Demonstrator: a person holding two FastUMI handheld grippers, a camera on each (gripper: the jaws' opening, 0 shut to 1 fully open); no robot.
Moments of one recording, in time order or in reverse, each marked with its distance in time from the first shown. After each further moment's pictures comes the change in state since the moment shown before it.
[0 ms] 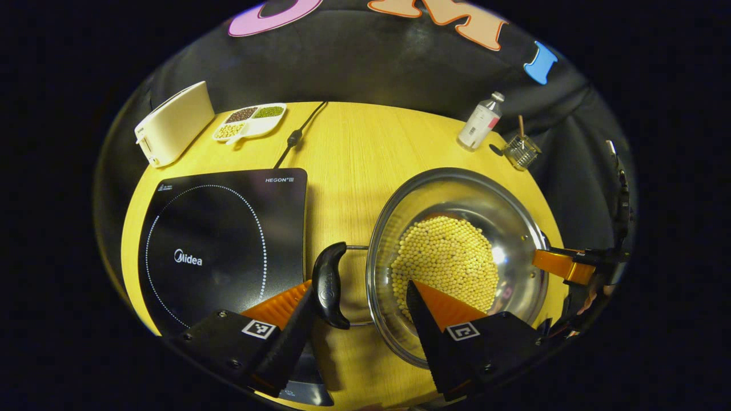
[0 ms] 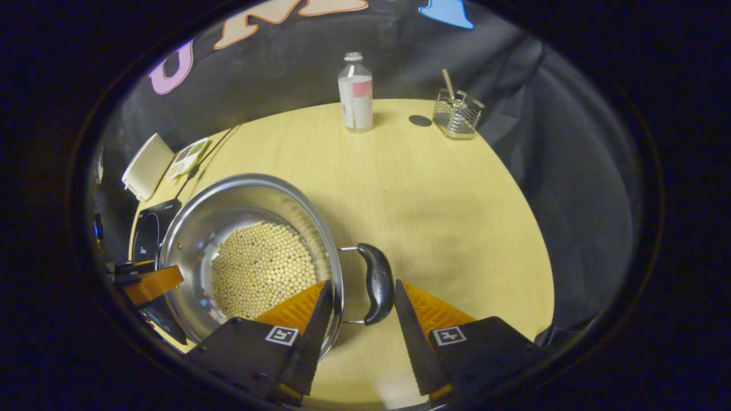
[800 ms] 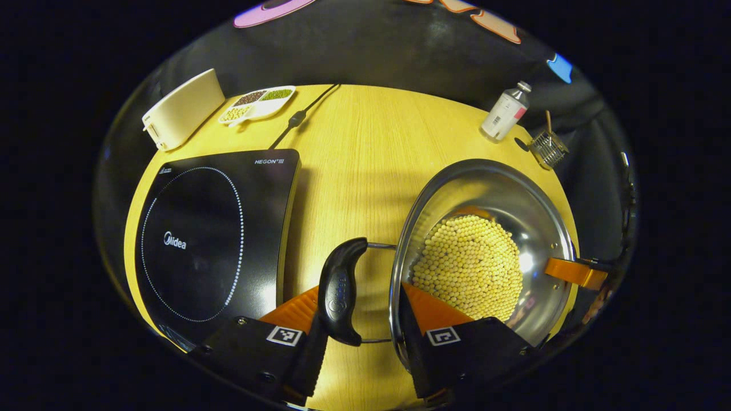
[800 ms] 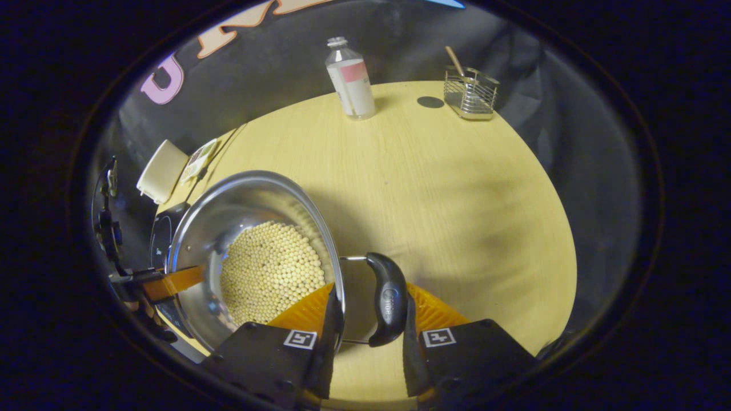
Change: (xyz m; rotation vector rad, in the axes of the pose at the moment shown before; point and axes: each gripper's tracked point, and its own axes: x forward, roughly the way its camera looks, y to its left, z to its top) left arm 0.013 -0.013 -0.009 -0.056 0.066 0.086; right arm 0.015 -0.021 0.007 0.030 0.066 0.146
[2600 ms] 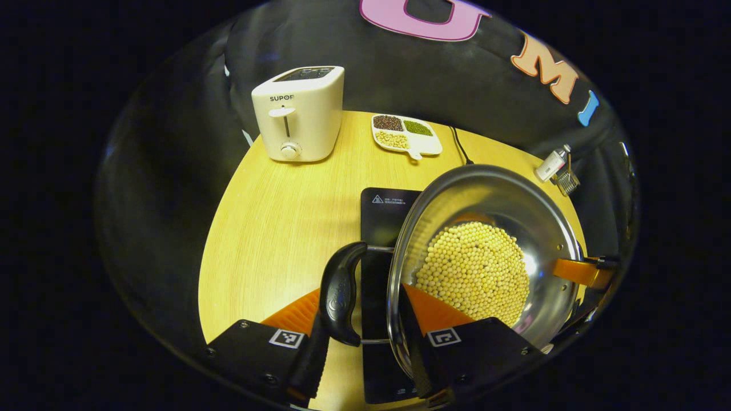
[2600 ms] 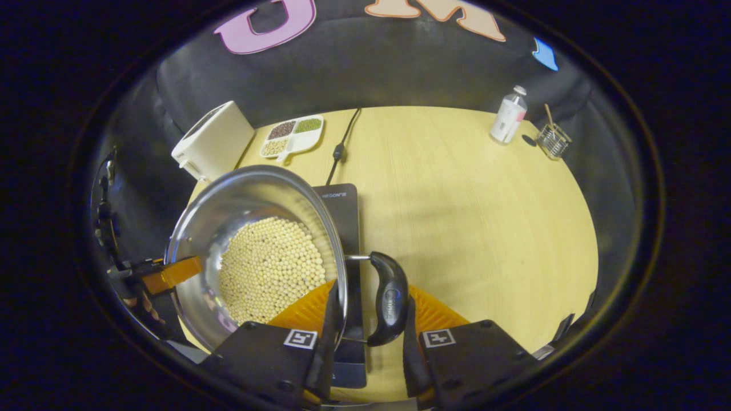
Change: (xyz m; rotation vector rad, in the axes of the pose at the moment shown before) left arm -0.069 0.337 0.047 0.008 -0.128 -0.031; right arm -0.030 0.359 -0.030 -0.063 -0.026 -0.062
